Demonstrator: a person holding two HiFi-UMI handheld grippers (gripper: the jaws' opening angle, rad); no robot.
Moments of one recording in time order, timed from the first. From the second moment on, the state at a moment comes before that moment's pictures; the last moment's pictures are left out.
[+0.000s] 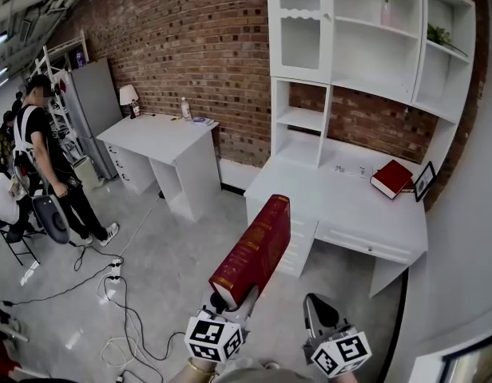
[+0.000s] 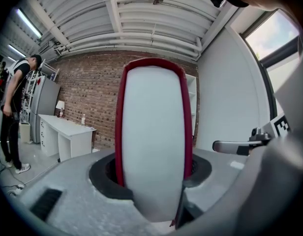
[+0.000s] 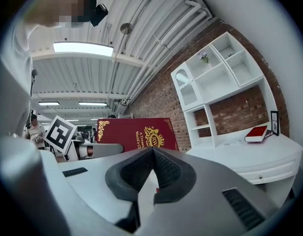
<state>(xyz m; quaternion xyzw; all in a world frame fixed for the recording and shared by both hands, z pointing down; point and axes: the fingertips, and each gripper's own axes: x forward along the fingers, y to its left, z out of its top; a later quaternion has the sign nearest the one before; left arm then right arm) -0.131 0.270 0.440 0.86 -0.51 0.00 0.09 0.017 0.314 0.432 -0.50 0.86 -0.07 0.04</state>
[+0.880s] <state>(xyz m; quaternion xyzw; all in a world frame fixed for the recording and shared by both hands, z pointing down) -0.106 0.230 0.438 0.86 -0.50 -0.02 0.10 0.043 0.281 0.436 -0.50 0.86 -0.07 0.03</state>
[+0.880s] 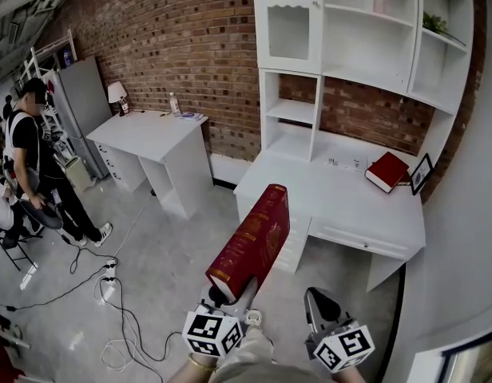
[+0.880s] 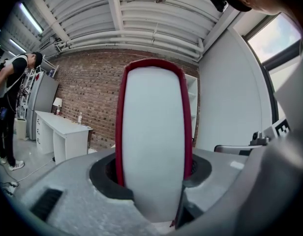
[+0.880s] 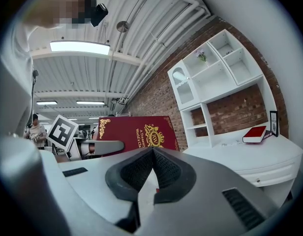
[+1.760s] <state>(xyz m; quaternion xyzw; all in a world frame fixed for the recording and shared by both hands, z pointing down) -0.105 0.136 0.433 0.86 -0.49 -0.03 0.10 0.041 0.183 0.429 -0.51 0.86 -0.07 0.03</state>
